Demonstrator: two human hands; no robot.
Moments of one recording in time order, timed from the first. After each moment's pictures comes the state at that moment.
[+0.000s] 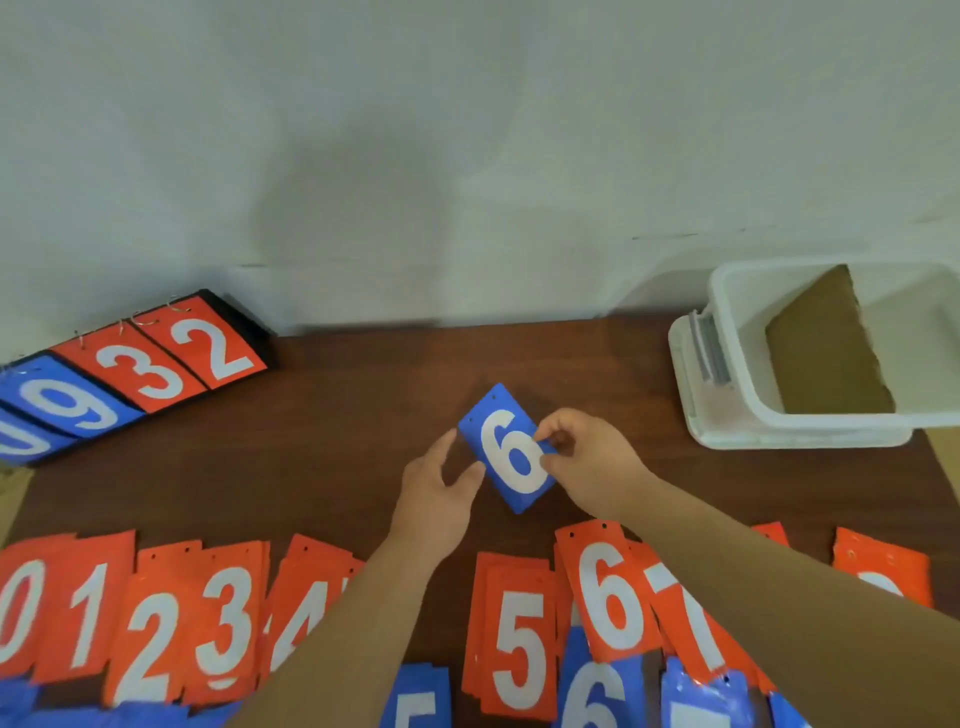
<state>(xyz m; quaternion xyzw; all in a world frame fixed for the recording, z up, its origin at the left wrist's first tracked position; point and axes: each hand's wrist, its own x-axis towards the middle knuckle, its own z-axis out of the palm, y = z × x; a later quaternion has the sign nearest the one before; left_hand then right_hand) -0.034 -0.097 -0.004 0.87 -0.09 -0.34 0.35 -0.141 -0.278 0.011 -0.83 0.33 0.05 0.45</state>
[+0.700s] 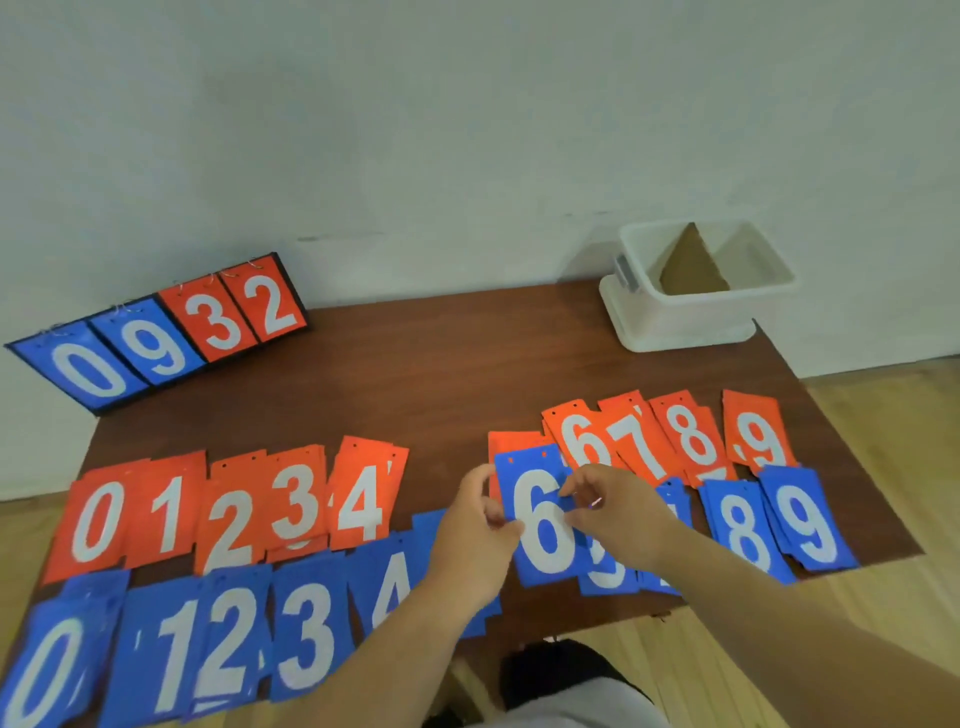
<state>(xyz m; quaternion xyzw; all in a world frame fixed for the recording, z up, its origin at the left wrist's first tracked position) -0.195 0.087 0.056 0.79 -0.23 -0.38 0.42 -0.327 -0.066 0.077 -0.82 0.40 0.05 0.42</state>
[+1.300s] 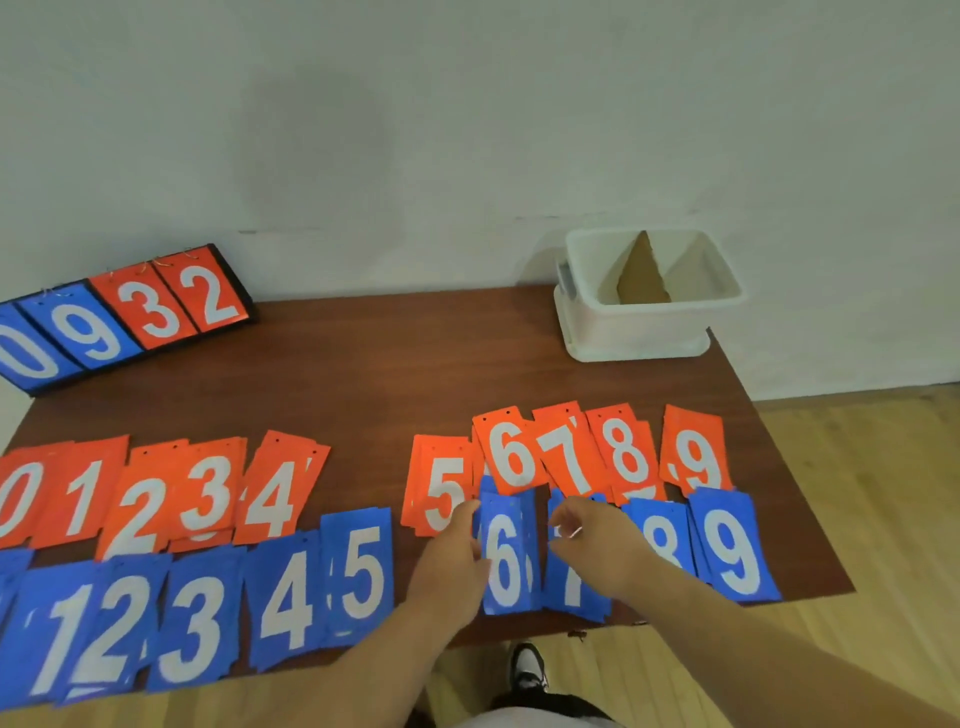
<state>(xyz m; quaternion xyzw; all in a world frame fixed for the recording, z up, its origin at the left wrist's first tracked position) -0.281 0.018 0.003 0.84 -0.27 -0.37 0.29 -0.414 -0.143 0.038 -0.83 0.40 0.13 0.38</state>
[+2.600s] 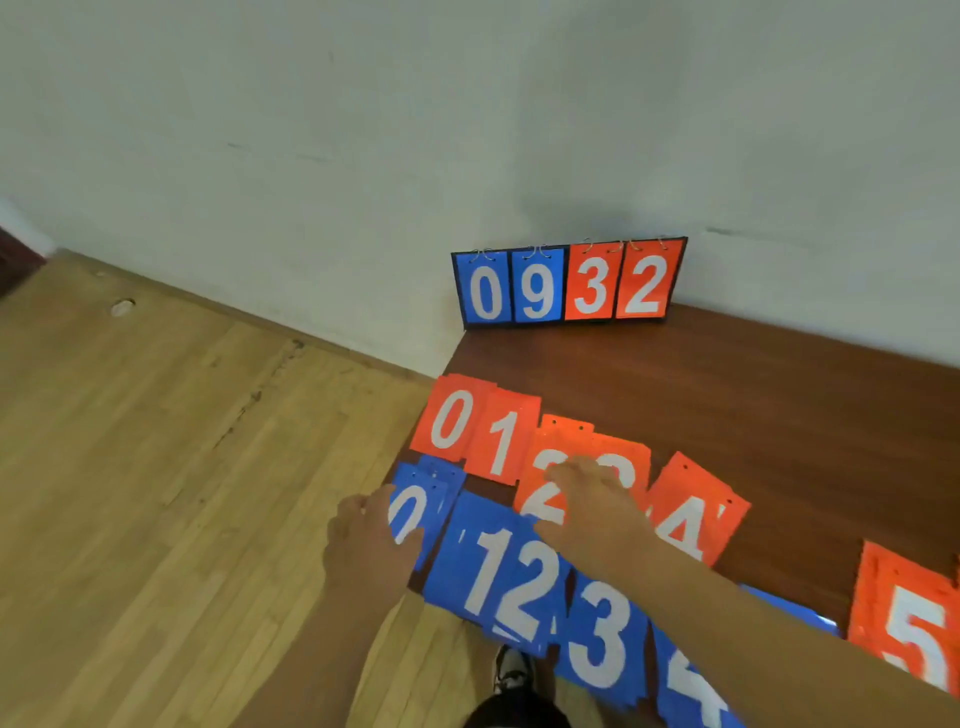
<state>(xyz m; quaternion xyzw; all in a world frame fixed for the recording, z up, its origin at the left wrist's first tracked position) 0.024 0.463 0.012 0.97 0.06 -0.13 0.18 -0.018 0.189 0.048 -0.96 0.06 0.18 0.22</state>
